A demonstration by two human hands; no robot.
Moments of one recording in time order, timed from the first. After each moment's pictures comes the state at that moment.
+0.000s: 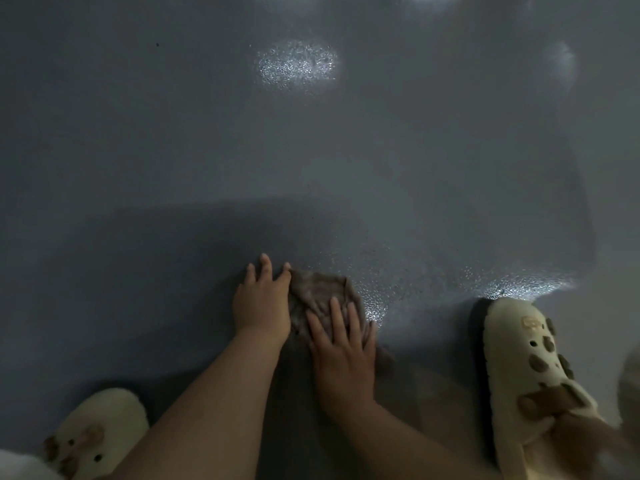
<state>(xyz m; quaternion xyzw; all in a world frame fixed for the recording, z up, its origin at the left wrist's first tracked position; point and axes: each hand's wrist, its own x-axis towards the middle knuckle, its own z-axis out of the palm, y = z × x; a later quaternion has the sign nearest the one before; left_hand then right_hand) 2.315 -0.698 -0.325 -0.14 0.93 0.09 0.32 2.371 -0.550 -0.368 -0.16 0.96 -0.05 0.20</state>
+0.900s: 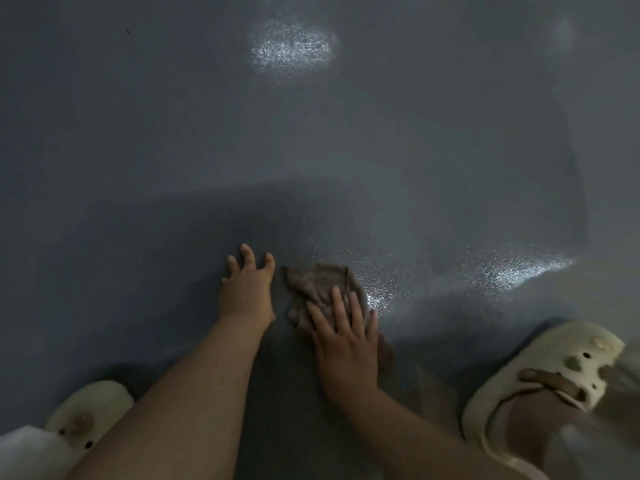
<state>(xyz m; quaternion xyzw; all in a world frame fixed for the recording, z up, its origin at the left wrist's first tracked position) 2.305 -0.696 -0.328 -0.14 0.91 0.07 0.39 2.367 -0.525 -0.372 -0.15 0.97 -0.07 0.18</state>
